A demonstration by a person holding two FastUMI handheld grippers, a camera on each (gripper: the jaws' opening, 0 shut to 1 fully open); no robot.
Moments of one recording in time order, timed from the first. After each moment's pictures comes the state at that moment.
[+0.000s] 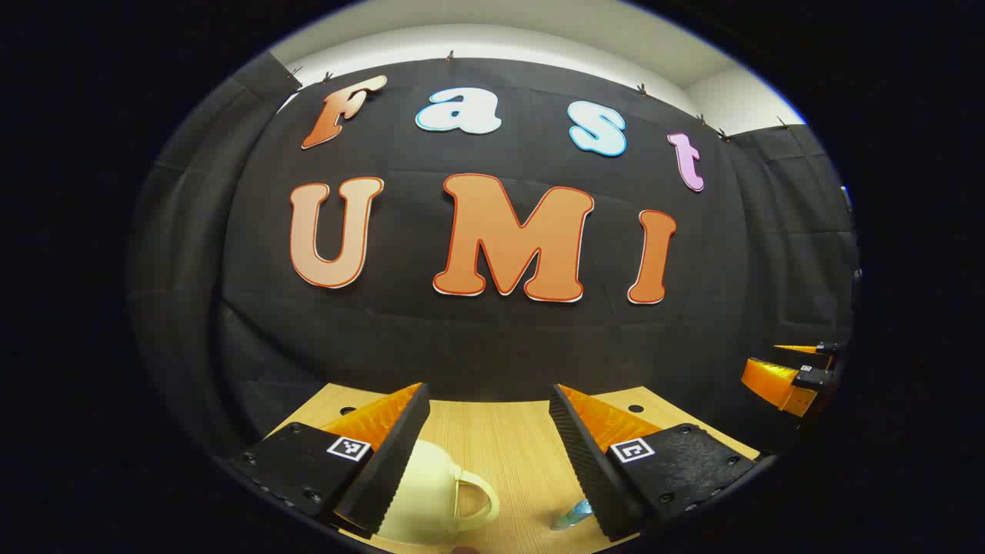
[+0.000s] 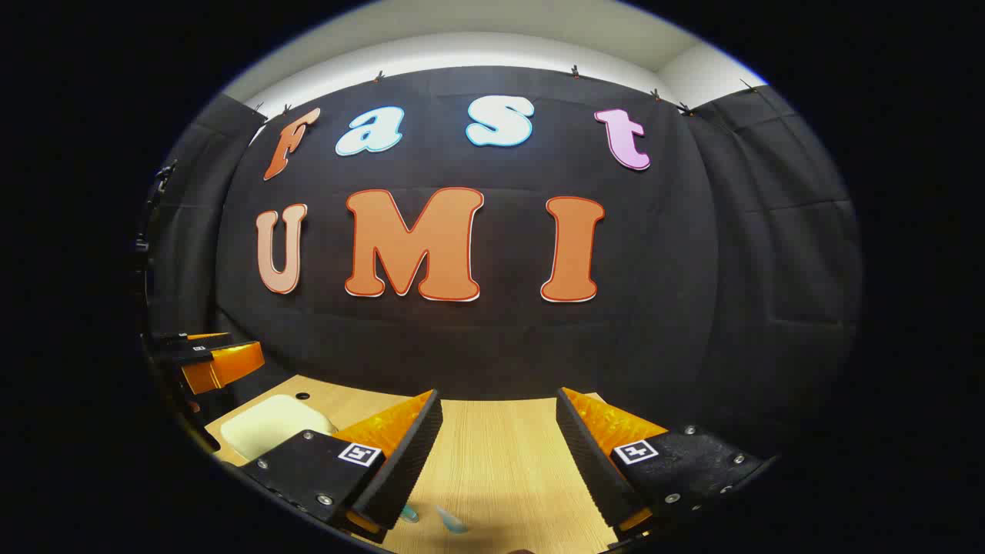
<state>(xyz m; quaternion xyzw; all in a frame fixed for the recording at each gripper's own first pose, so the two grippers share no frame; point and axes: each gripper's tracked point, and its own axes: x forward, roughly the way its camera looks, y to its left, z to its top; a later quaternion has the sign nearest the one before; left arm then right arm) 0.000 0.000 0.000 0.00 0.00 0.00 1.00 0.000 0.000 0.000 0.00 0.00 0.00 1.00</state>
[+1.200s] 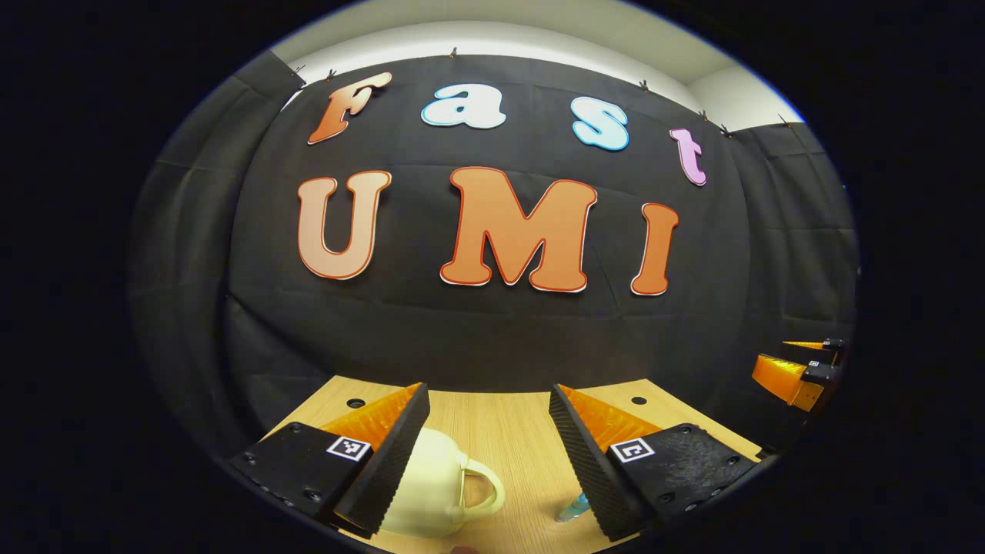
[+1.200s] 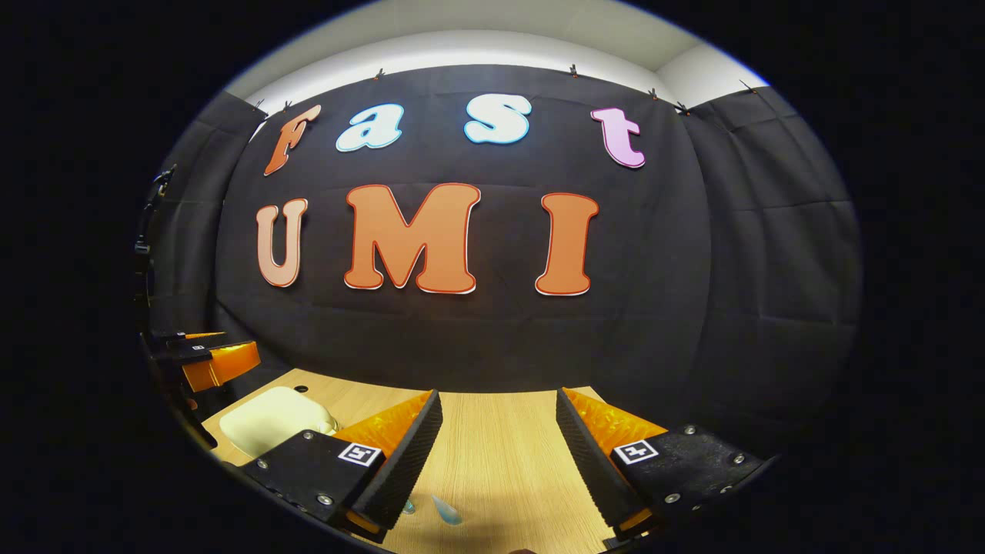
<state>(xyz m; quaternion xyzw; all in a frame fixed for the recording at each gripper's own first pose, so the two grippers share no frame) -0.015 0.007 -0.016 0.00 0.01 0.01 1.00 -0.017 -0.007 -0.009 -0.01 0.01 -0.01 1.00</state>
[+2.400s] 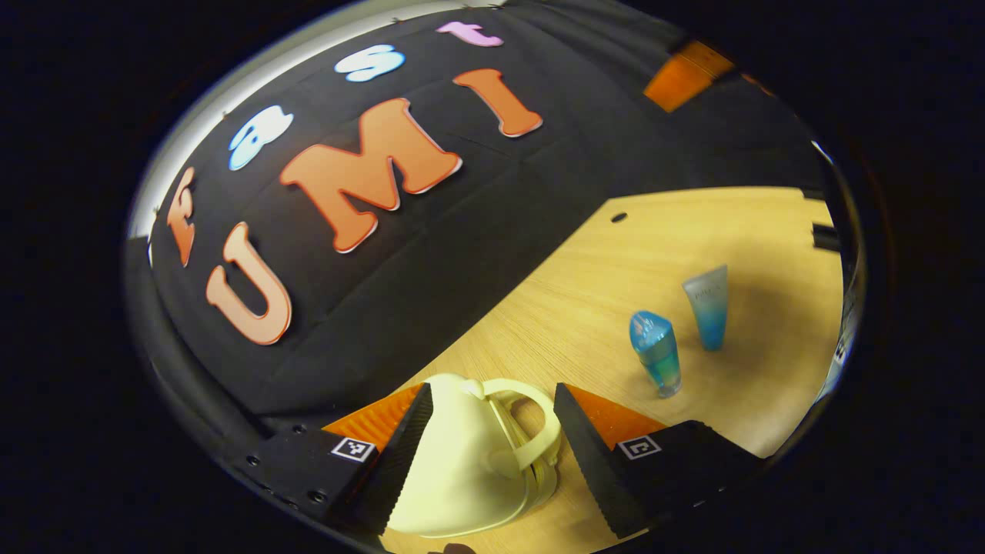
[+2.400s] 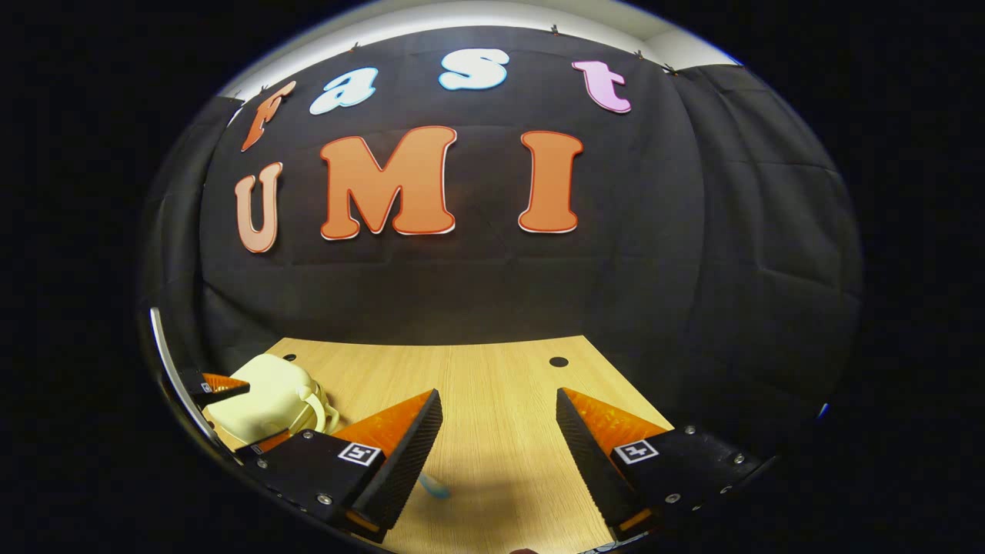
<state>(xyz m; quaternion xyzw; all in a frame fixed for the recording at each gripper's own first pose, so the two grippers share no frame) -0.011 -0.032 -0.217 0.41 0.15 -0.08 0.89 -0.005 -0.037 -0.088 0.02 0.11 -0.03 0.99</state>
